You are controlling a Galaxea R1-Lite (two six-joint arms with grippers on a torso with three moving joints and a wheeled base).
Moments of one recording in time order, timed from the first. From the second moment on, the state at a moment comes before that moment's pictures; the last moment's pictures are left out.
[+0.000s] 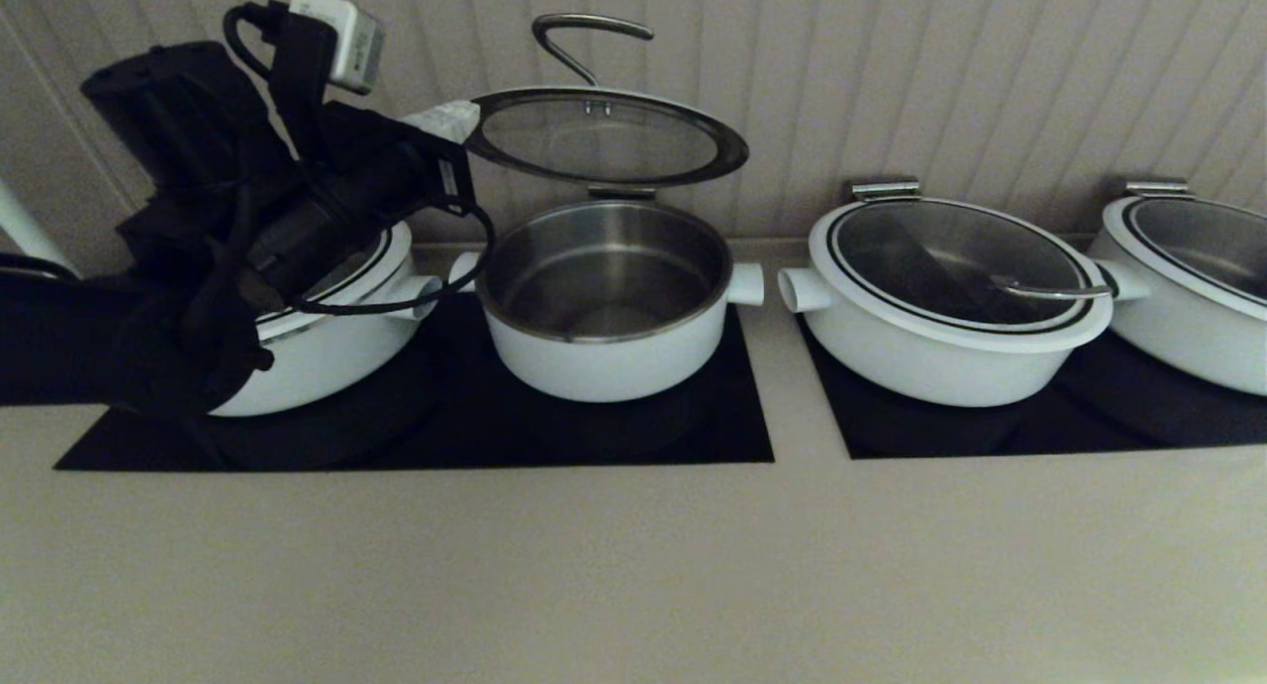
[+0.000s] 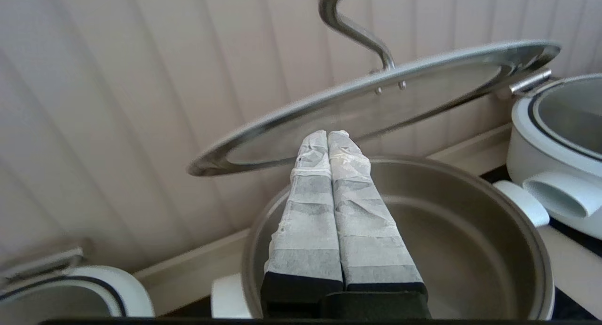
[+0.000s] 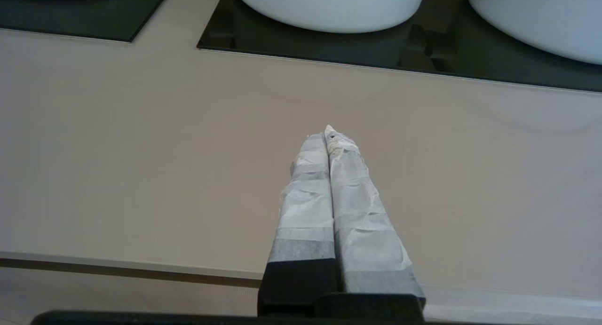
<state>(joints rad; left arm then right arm) -0.30 1.75 -1.12 -0.94 -0.09 0.18 -0.02 0.00 0.00 0.00 0.04 -0.11</state>
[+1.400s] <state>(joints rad) -0.12 1.82 -1.56 -0.60 -0.52 0.46 -0.02 0.00 0.00 0.00 0.04 -0.11</state>
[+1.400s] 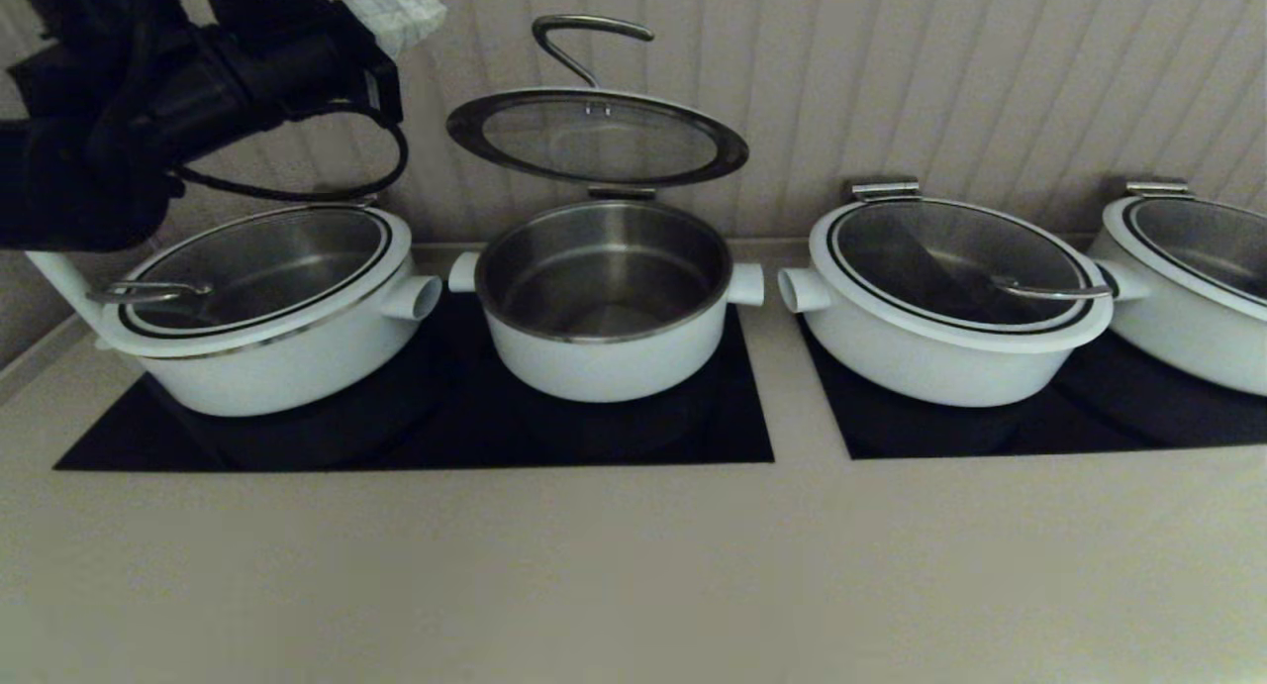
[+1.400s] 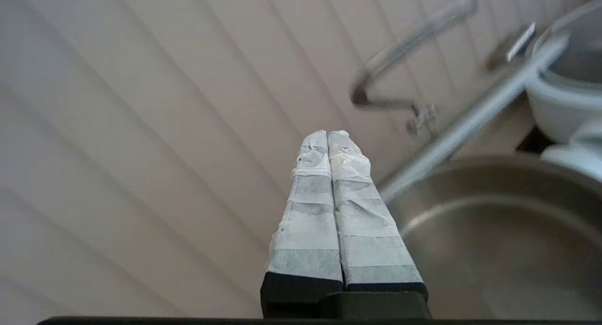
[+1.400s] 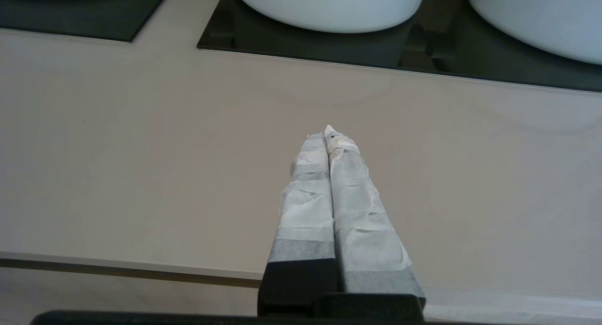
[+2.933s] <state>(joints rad) -0.12 1.92 -1.46 -0.70 -0.52 0.53 -0.02 0.00 0.00 0.00 0.04 -0.11</state>
